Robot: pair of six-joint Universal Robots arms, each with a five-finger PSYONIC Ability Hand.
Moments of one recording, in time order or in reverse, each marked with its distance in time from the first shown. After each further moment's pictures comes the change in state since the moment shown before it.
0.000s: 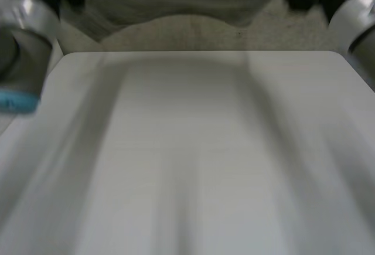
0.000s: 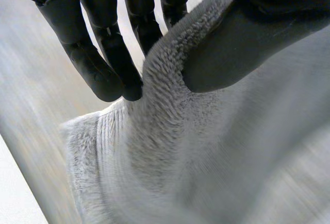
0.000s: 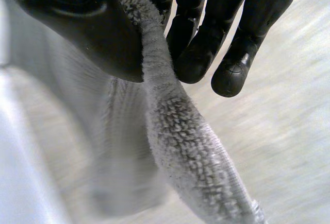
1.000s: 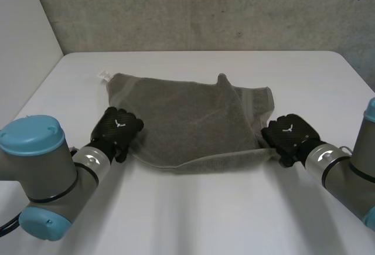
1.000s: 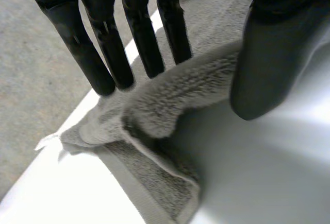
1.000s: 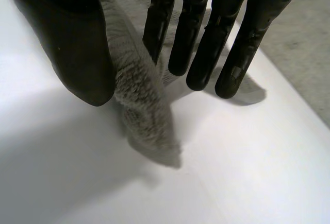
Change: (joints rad) left arm -0.076 -0.135 -0.552 0.053 0.074 0.305; right arm -0.052 0.100 0.604 0.014 0.111 -0.225; left_hand -0.645 -0.718 -0.744 -0.700 -0.689; right_hand -0.526 -0.522 -0.542 -0.539 -0.529
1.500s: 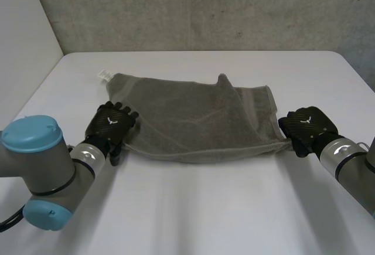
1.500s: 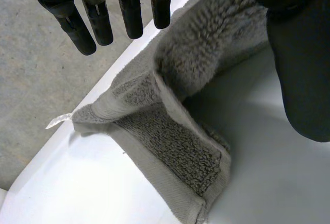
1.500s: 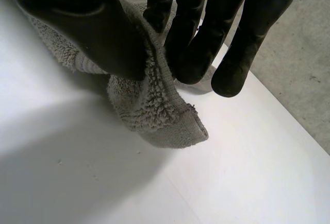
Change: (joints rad) left arm 0.057 -0.079 0.028 0.066 0.008 -0.012; right arm -0.085 -0.024 0.034 -0.082 -0.004 0.049; left_hand -0.502 -0.508 -0.527 -0.527 -0.539; right_hand 0.517 0.522 0.536 0.539 0.525
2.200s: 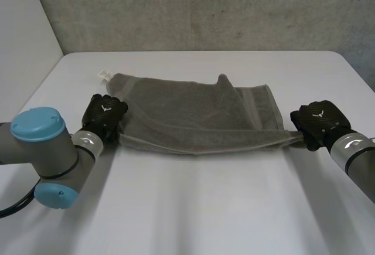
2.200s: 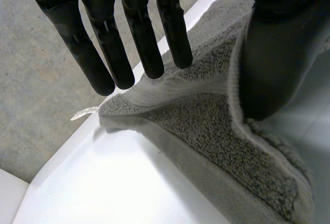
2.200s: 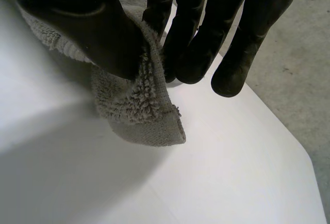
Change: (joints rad) left arm 0.040 -0.119 0.136 0.064 -0.020 -0.050; right arm -0.054 -0.015 -0.006 -0.017 0.008 -0.011; left_hand 0.588 0.596 0.607 0.594 0.620; right_hand 0.000 0.000 0.004 0.000 0.000
